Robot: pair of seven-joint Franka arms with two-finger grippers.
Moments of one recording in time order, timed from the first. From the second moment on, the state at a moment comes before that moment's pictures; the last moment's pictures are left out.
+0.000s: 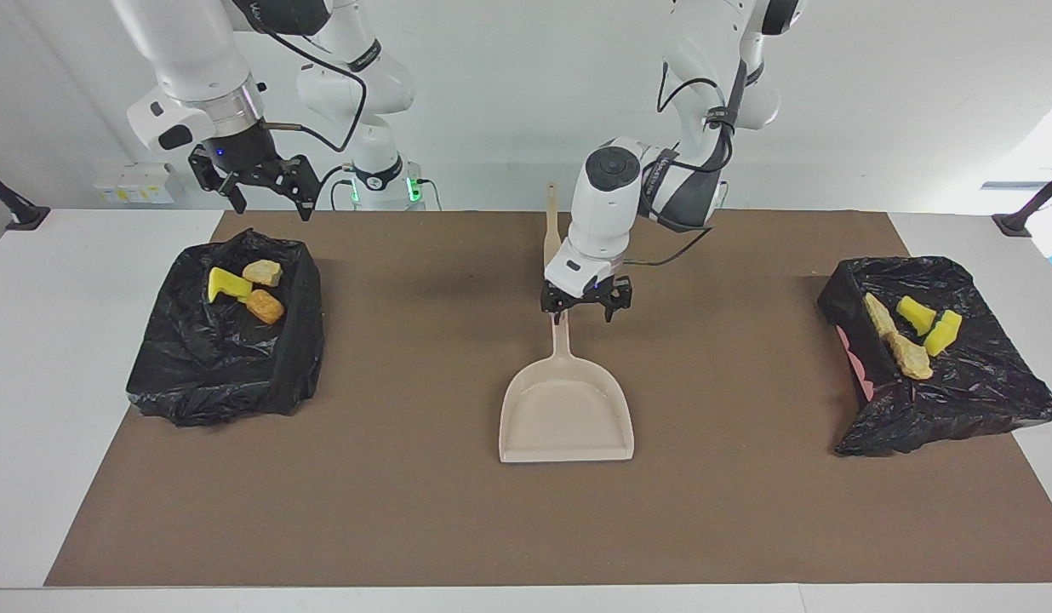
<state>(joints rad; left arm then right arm) -0.62 0.27 0.03 -1.79 -0.02 2.08 -0.58 -0.01 -0.02 0.04 -1.56 -0.04 1.47 0.15</state>
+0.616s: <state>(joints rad) -0.34 0.22 0.03 -1.71 -0.03 1.94 -0.26 -0.01 -0.03 0.04 -1.56 -0.04 1.47 0.15</state>
